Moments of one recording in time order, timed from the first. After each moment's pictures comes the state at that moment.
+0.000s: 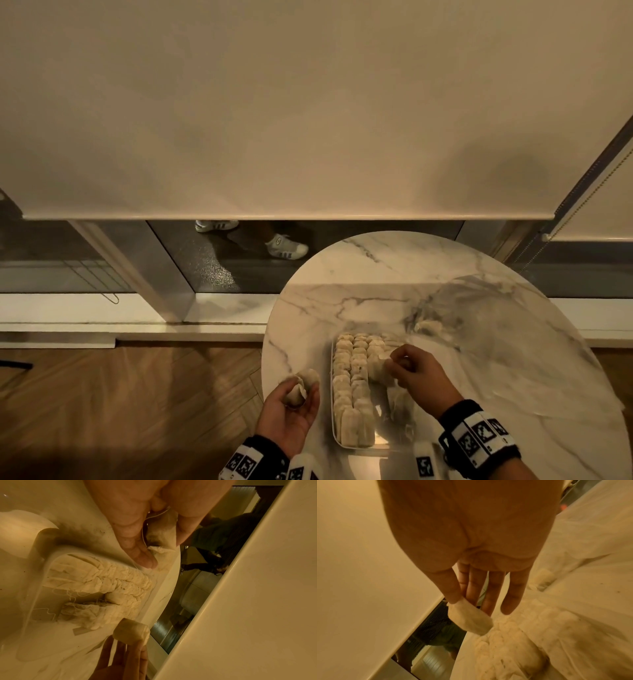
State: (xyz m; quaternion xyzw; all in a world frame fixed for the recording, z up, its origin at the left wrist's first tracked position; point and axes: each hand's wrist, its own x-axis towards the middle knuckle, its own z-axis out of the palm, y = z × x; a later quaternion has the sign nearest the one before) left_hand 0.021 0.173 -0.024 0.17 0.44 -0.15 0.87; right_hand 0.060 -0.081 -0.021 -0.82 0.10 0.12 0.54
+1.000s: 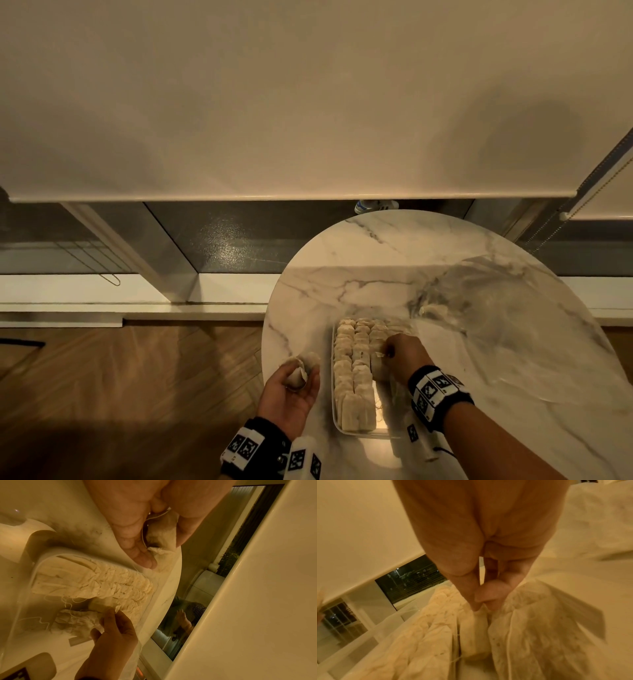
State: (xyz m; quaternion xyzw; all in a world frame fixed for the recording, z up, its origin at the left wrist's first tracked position) left_hand 0.031 0.167 -0.025 0.20 0.45 -0.15 0.86; right_hand 0.099 -0.064 -0.057 -0.93 0.09 0.23 0.25
